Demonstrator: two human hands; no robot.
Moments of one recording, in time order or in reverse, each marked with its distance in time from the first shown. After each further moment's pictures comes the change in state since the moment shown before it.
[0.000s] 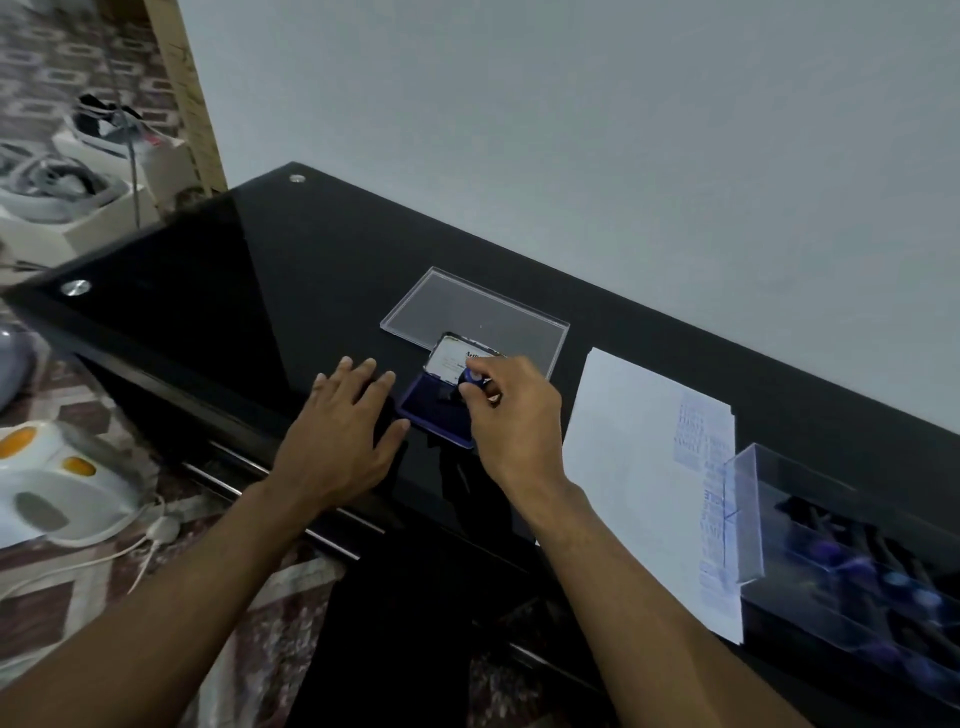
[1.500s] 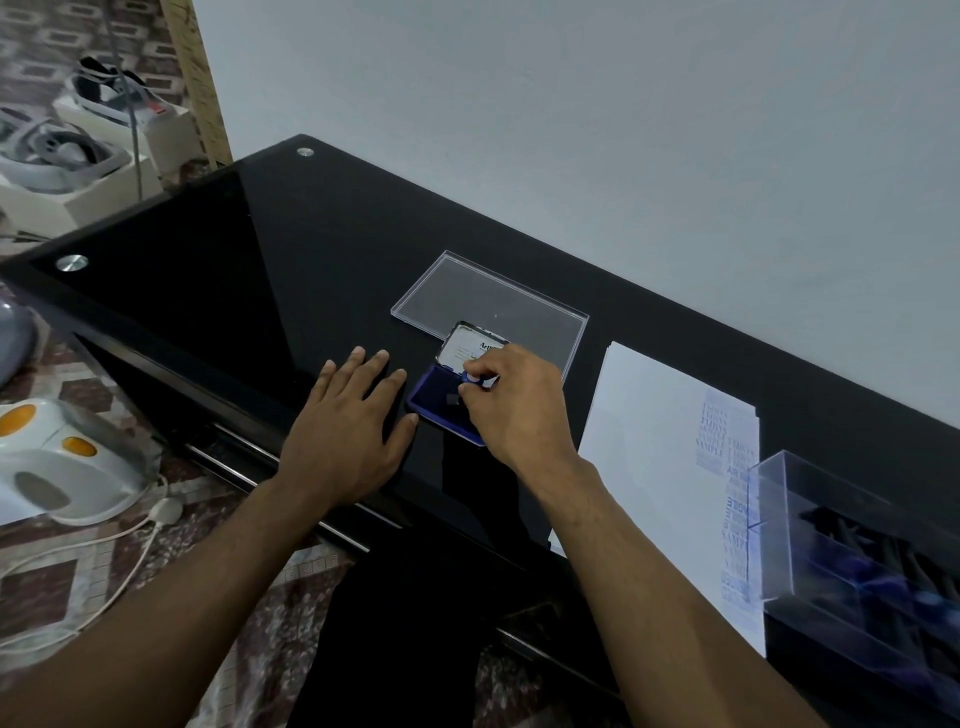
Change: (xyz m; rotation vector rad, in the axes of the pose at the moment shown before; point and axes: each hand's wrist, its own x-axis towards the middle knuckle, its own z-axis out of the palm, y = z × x) left_hand 0.007 -0.008 0.018 0.089 0.032 0.013; right_hand 0.022 -0.008 0.007 -0.238 -0.234 0.020
